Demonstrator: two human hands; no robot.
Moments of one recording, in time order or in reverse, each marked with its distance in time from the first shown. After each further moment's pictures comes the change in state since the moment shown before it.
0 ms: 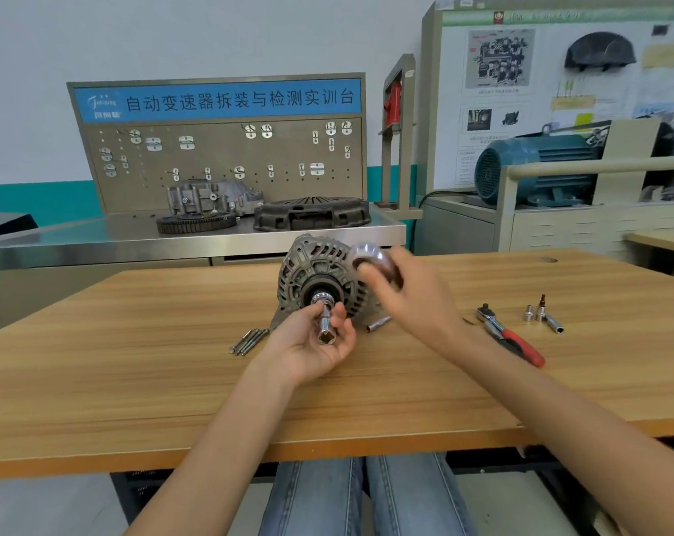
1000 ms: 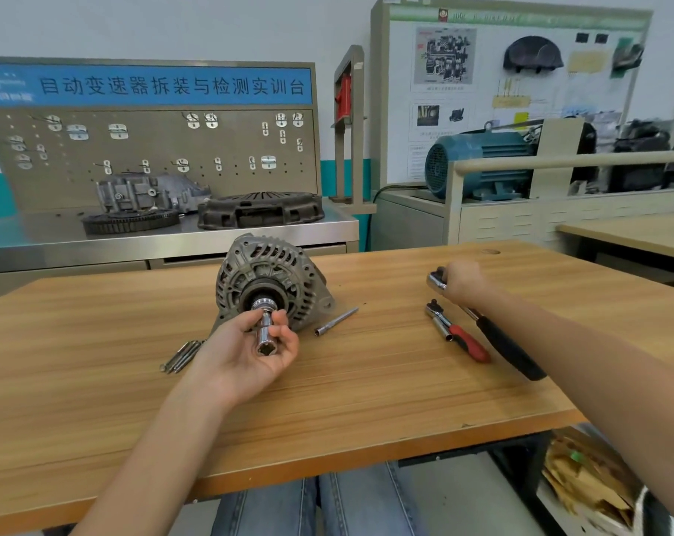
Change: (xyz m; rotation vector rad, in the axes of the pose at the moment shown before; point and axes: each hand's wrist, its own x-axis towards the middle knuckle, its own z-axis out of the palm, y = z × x) left_hand 0.009 0.000 -0.004 -0.051 -0.025 0.061; right_hand 0.021 0.157 -0.066 -0.619 -0.381 0.756
